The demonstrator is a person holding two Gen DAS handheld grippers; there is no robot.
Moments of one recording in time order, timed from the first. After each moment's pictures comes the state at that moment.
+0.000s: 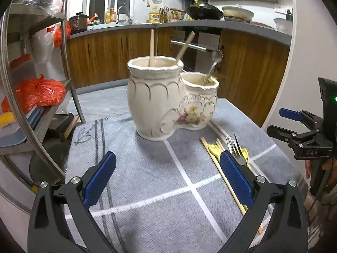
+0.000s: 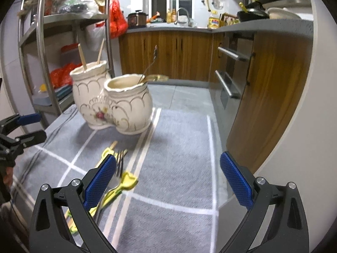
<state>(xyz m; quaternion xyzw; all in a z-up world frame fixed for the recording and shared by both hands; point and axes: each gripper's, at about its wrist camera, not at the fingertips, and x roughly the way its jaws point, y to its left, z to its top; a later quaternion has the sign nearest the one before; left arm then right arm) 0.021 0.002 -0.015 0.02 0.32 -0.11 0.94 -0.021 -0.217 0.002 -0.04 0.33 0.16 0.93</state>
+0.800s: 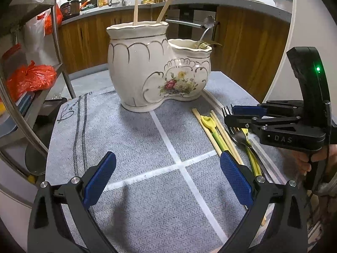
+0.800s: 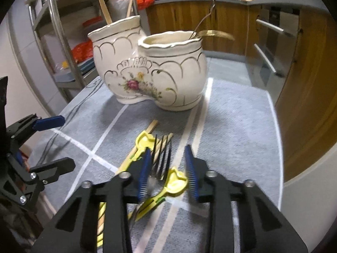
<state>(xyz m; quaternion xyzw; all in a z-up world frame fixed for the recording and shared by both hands) 0.025 -0.016 -0.046 0.03 0.38 -0.12 0.92 0.015 -0.166 -0.033 -0.03 0.42 0.27 0.87</state>
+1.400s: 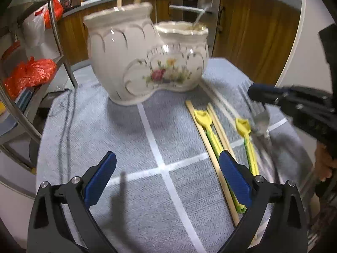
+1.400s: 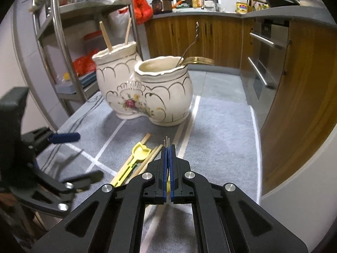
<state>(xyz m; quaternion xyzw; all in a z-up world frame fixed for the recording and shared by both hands) 0.041 -0.052 -0.060 0.04 0.43 -0.09 0.90 -0.003 -0.192 -0.006 -0.02 0.36 0.25 0.90</state>
